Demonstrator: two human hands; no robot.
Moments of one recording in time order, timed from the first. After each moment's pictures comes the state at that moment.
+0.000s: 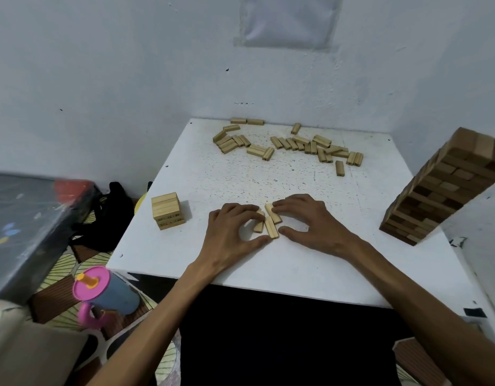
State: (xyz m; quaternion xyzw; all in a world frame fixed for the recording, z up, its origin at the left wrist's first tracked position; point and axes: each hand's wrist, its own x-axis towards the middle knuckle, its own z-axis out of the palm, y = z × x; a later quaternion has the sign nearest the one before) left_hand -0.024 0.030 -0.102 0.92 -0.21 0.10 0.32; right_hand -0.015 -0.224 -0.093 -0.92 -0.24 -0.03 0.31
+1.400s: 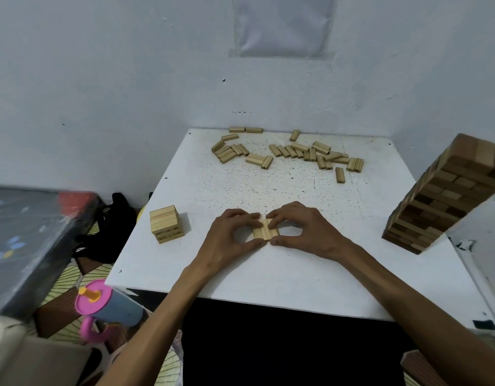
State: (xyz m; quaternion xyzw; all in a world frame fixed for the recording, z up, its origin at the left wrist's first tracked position) left_hand -0.006 0.035 -0.090 0.89 -0.21 0.04 0.41; right_hand -0.003 -0.214 -0.089 -0.87 -0.26 -0.02 0.42
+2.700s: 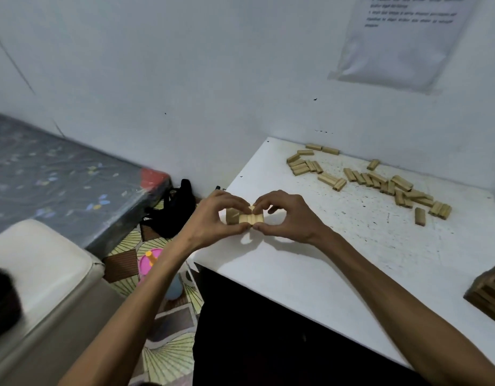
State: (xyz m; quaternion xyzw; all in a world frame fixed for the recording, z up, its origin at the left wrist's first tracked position) left_hand -0.021 0.182 -0.037 0.90 -0.14 0.12 0.39; right_hand 0.053 -0.055 -0.054 -0.78 -0.41 -0.02 0.46
